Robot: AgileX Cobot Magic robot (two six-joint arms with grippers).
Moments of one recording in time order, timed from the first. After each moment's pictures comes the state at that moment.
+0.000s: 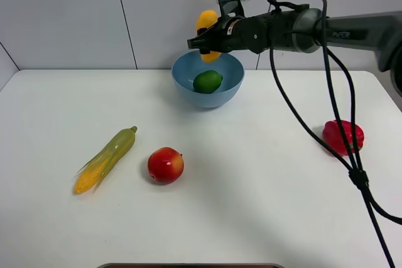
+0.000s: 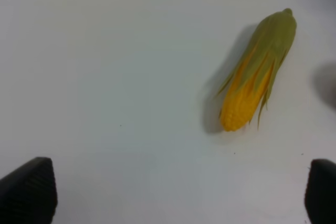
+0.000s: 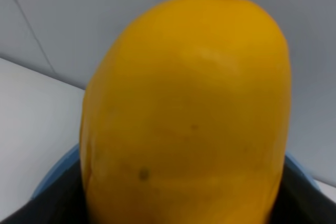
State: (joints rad) left arm -0.06 0.00 -0.44 0.00 1.08 -0.02; right arm 0.45 2.13 -1.59 0.01 0.05 0.10
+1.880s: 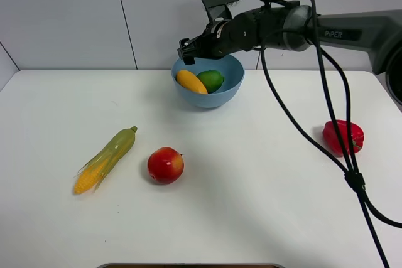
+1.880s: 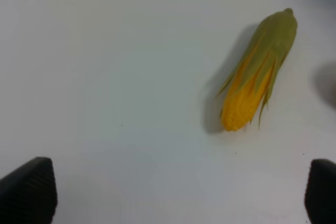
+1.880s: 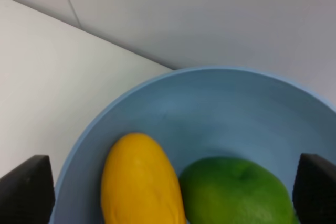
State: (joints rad) left arm -0.06 0.00 -0.44 0.00 1.08 -0.02; right arm 0.51 2.10 -1.61 0.01 0.24 0.08
